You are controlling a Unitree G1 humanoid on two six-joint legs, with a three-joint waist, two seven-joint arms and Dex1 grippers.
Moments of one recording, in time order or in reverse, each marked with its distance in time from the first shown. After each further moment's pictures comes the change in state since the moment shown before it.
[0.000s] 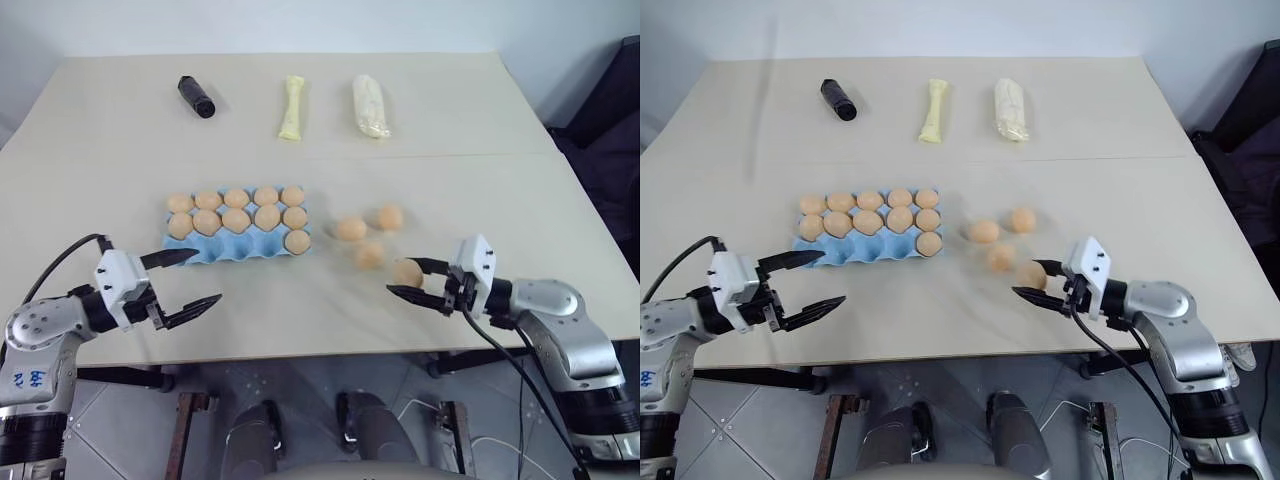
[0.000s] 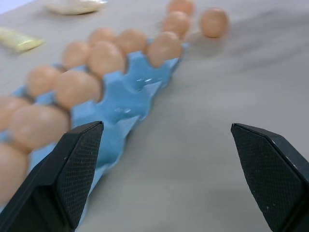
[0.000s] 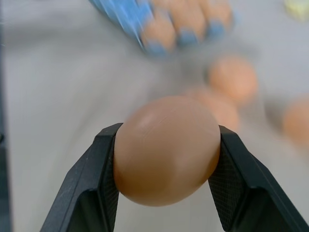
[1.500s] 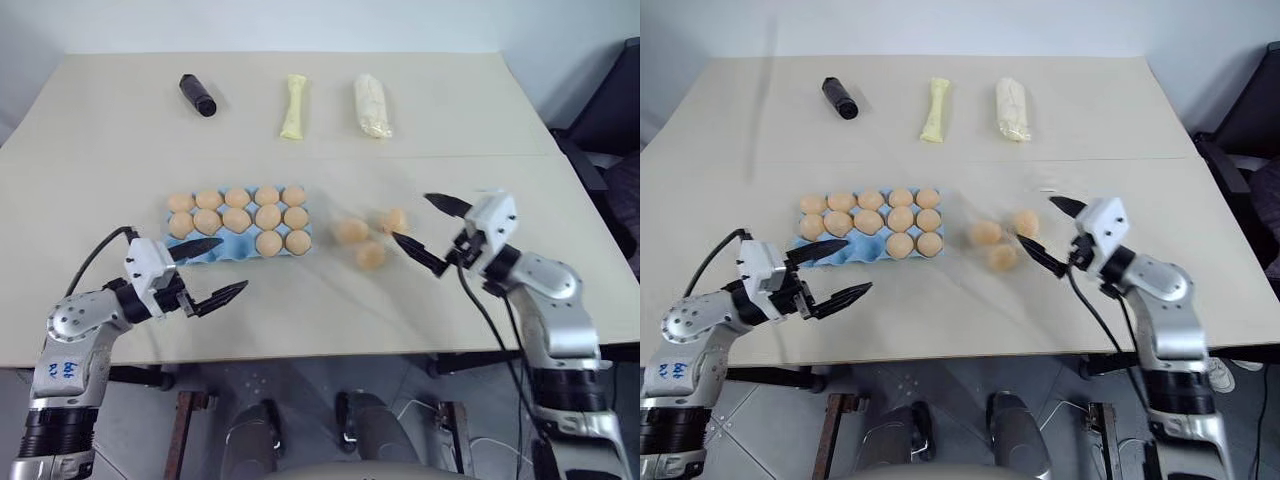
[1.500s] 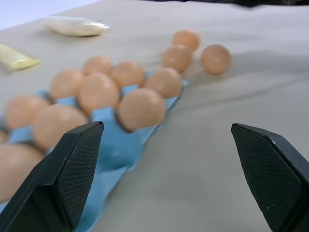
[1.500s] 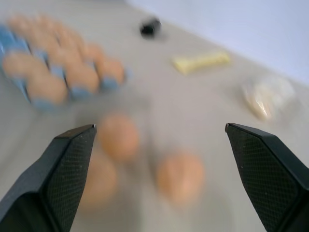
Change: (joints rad) left arm -0.115 -0.078 -0.157 -0.079 -0.025 0.104 0.068; right arm 0.065 0.105 -0.184 0.120 -0.154 -0.188 -0.190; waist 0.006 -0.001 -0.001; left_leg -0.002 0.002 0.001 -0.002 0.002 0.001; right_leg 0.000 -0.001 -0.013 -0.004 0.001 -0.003
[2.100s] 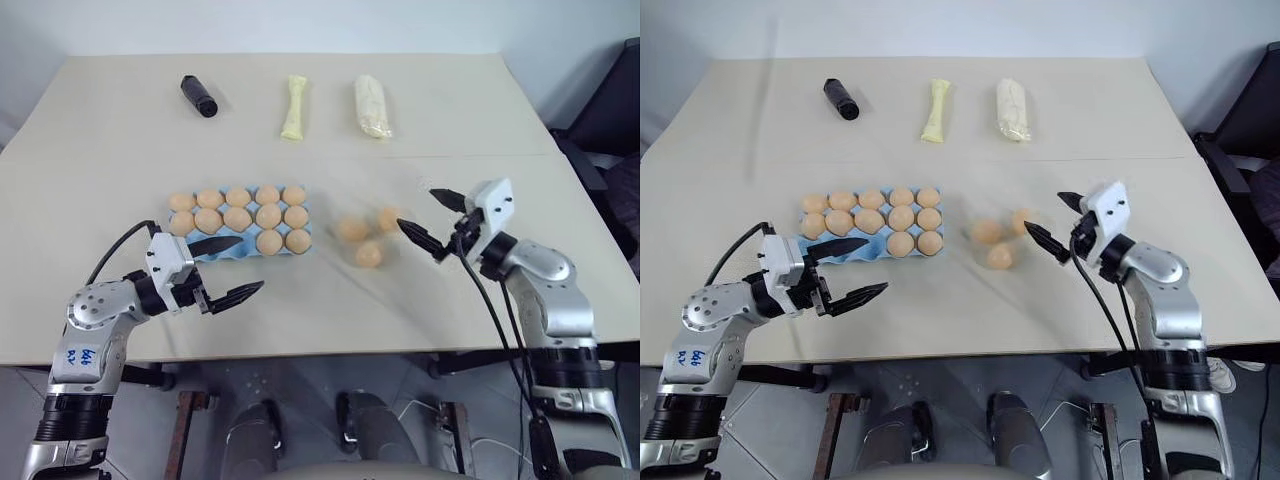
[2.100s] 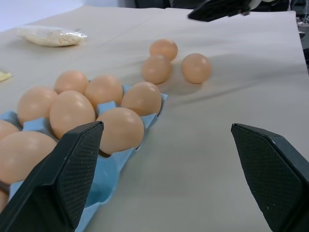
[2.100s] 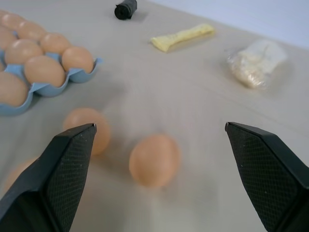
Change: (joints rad) left arm -0.039 -0.010 -0.026 0.007 0.017 -0.001 -0.014; right arm -0.256 0.042 0.081 0.218 0.011 0.154 -0.077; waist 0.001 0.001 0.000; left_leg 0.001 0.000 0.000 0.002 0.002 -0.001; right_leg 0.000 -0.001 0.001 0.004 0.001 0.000
